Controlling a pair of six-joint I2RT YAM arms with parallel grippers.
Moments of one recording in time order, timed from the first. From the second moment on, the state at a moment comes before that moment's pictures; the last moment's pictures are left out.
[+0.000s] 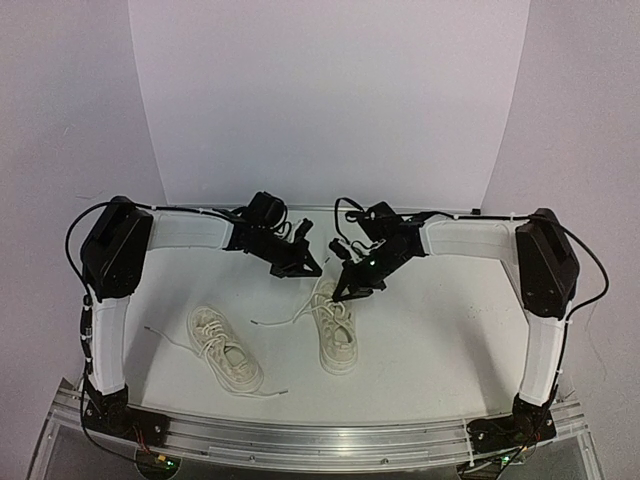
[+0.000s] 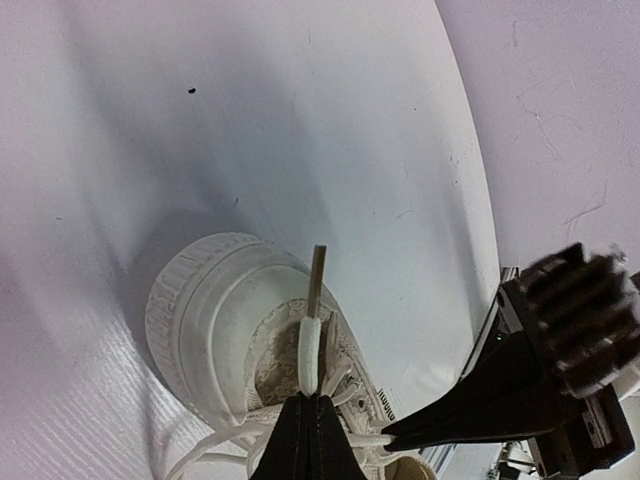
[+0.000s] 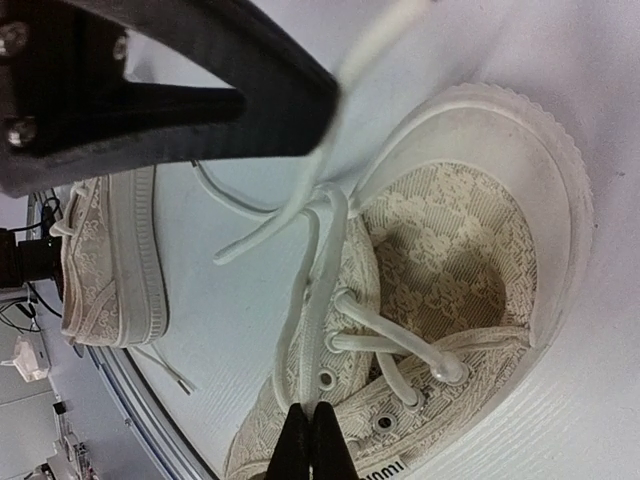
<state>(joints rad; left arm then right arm) -0.66 2.08 1.52 -0.25 0.63 -0.55 0.70 2.00 1.49 -0.57 -0.52 0.29</state>
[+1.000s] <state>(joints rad) -0.68 2.19 1.56 -0.21 1.00 -0.58 0.70 1.94 1.44 -0.52 -0.52 0.16</state>
